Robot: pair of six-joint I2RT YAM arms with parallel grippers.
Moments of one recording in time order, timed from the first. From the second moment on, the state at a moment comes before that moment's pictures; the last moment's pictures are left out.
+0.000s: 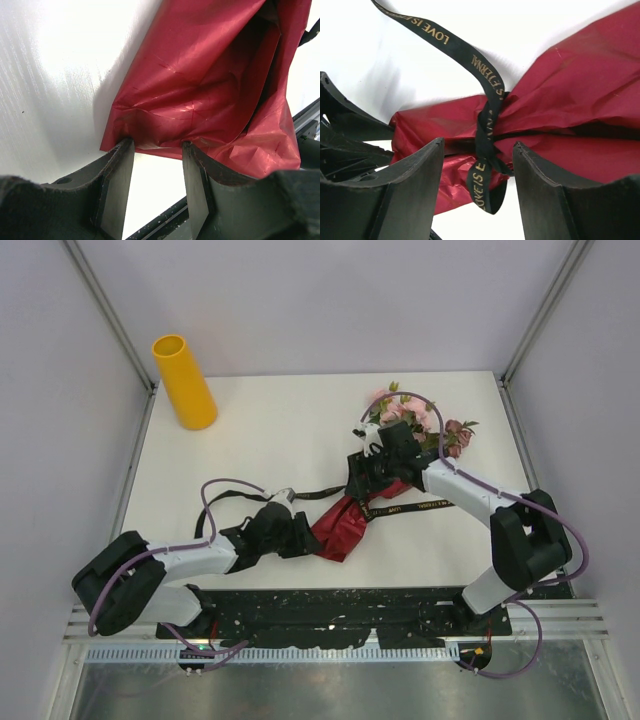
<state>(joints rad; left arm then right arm) -0.84 1.32 0.42 0.16 0.06 -0.91 0.50 1.55 1.04 -0.34 -0.36 0.14</state>
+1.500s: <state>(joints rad) -0.86 1.35 0.42 0.19 0.04 -0.92 0.39 1.72 0.90 0.15 -1.00 0.52</state>
